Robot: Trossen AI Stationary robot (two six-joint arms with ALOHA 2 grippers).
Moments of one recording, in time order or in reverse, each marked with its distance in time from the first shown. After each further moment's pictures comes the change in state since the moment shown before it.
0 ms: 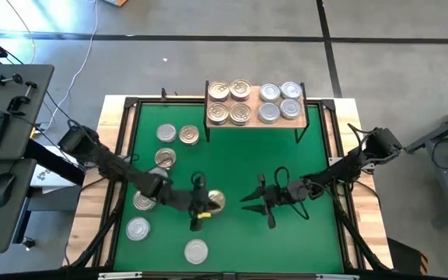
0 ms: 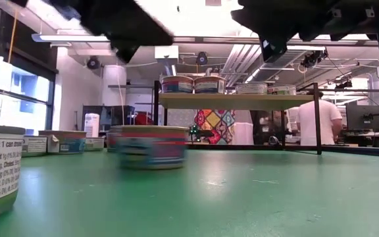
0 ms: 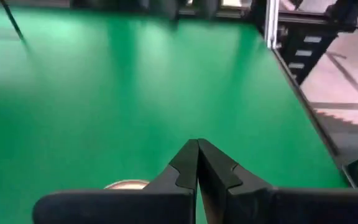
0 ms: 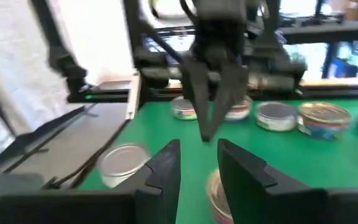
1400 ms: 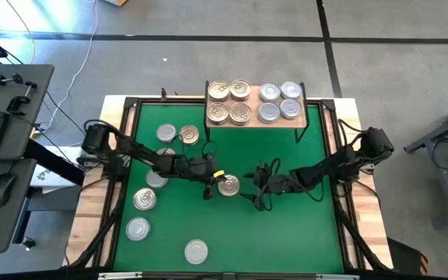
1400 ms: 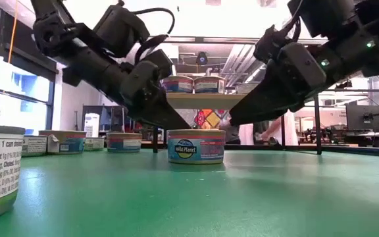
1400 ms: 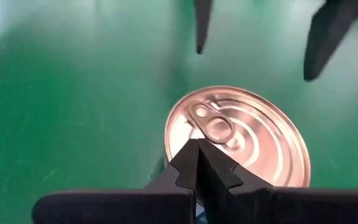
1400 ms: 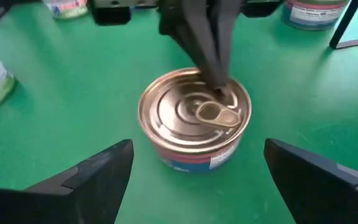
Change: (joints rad) left arm 0.374 0.211 -0.151 0.302 0.246 0.065; right arm -0.147 0.073 0.001 -0.372 0.107 0.179
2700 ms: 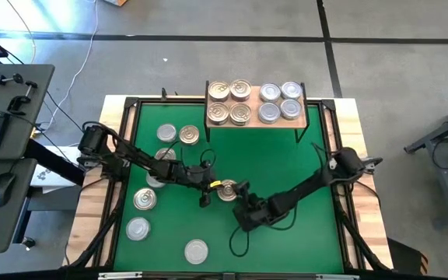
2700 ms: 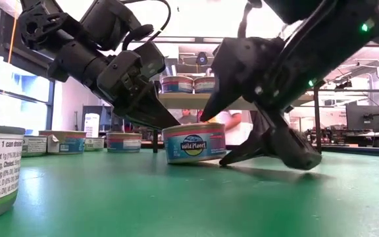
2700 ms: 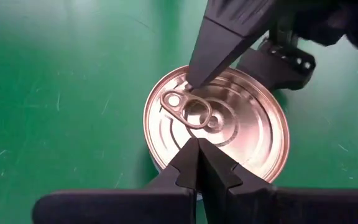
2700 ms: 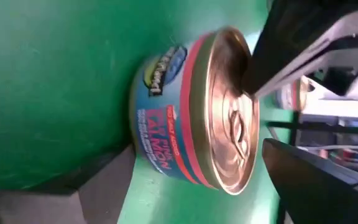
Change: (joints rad) left arm -0.088 0.010 -0.040 -0.048 -0.010 -0.049; right arm 0.171 0.363 0.578 -0.747 0.479 -0.721
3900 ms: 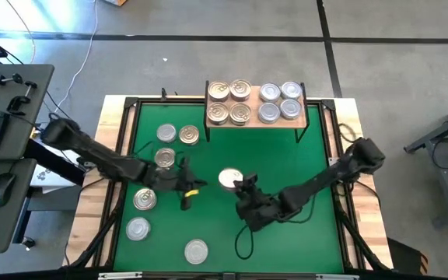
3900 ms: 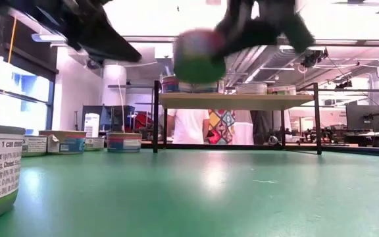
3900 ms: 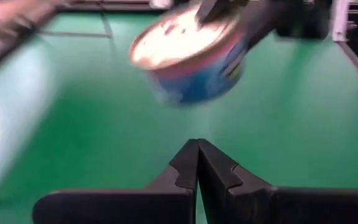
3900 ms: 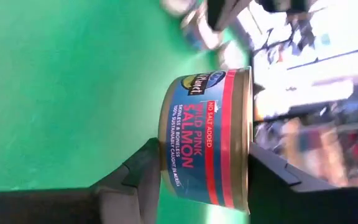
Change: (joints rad) left arm -0.211 -0.518 -0.014 -0.356 -0.357 0.042; right arm 0.030 -0.236 0.133 -0.223 0.053 0.105
